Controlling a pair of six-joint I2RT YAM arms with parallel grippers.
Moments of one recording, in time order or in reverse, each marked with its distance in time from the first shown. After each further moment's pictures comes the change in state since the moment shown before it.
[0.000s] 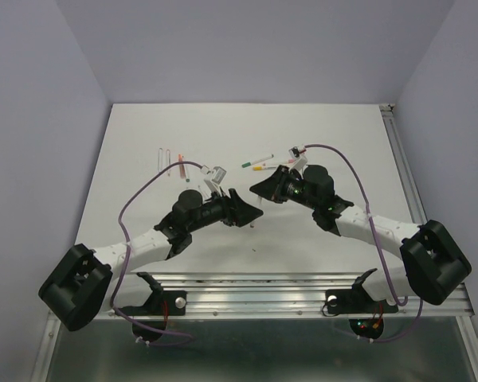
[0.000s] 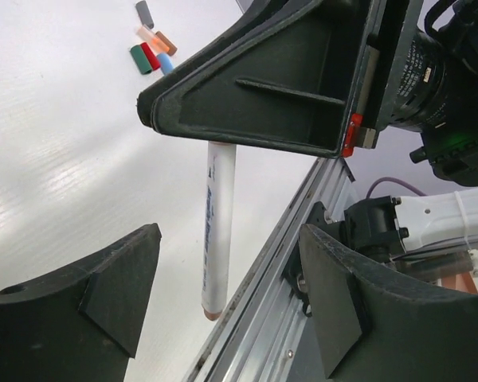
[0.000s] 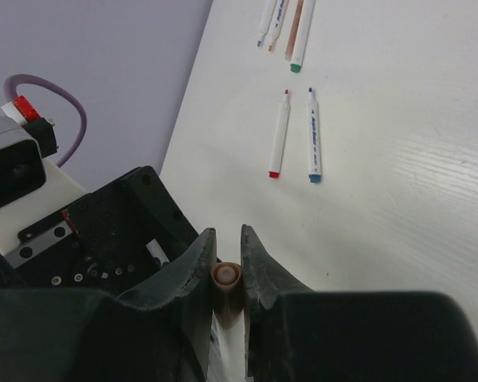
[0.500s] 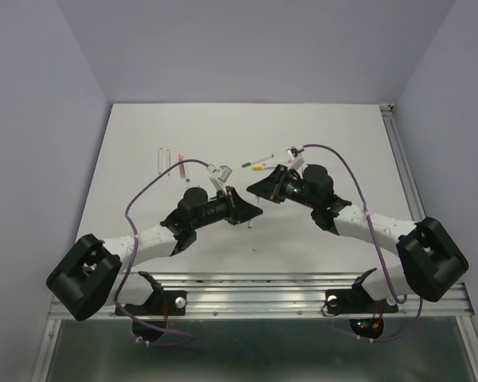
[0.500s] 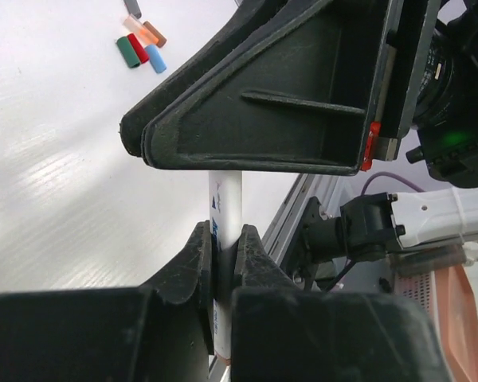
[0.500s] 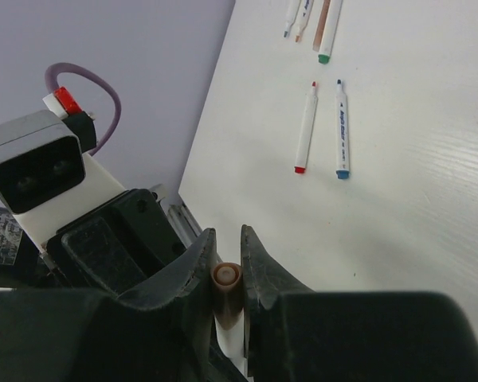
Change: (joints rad) left arm -0.013 0.076 0.032 0.042 0.027 -0.008; right arm 0.000 0.022 0.000 0.059 -0.075 0.077
